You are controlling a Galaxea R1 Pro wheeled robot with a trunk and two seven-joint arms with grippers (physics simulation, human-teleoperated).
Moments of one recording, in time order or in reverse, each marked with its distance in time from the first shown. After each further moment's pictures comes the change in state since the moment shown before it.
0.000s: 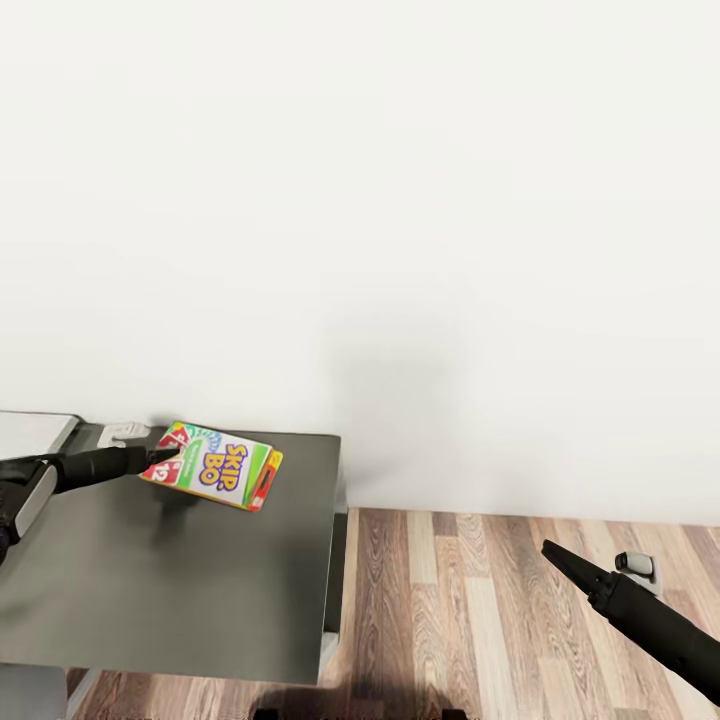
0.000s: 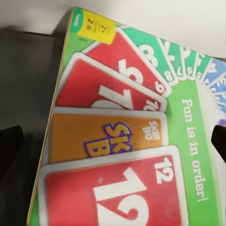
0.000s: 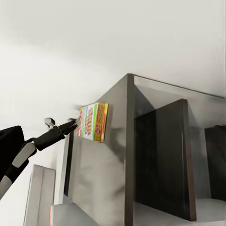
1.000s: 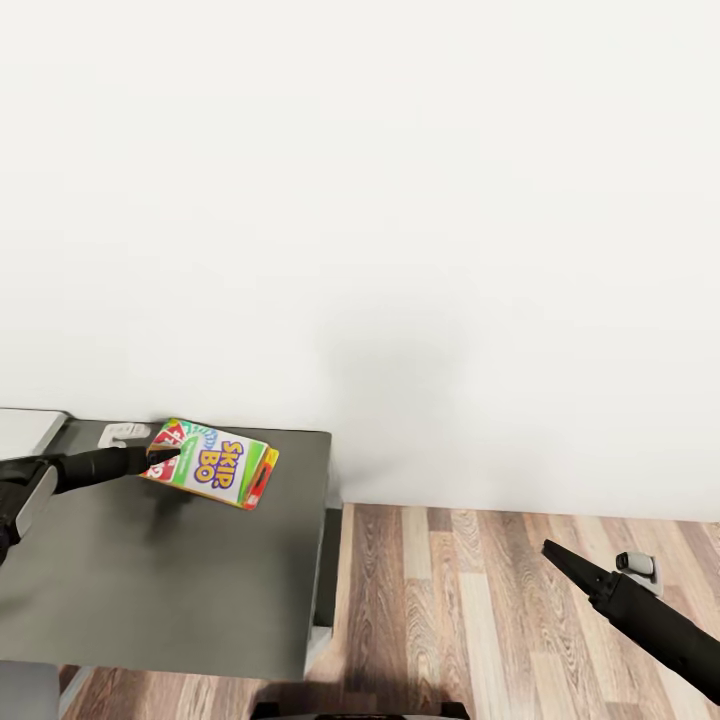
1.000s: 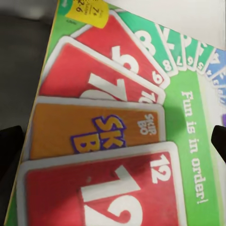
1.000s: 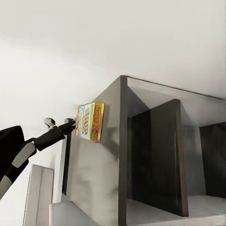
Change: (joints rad) left arm 0.000 0.000 -0.005 0.001 0.003 -0.003 -0.002; right arm 0.000 -0.001 -0.002 0.000 0.000 0.000 0.001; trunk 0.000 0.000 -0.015
